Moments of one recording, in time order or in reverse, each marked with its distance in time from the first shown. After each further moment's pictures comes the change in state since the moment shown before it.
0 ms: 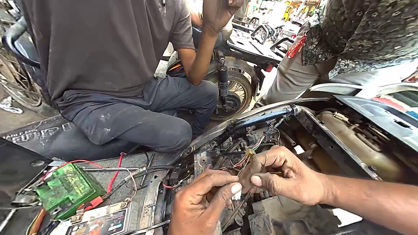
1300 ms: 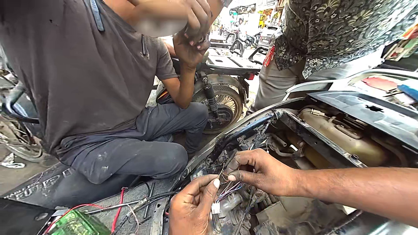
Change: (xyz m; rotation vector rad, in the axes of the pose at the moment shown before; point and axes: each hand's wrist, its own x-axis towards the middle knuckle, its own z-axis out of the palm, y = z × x) left_hand 0.029 -0.005 -0.004 0.142 0.052 -0.107; right_hand 0.009 0.019 -0.006 -0.359 0.212 0.138
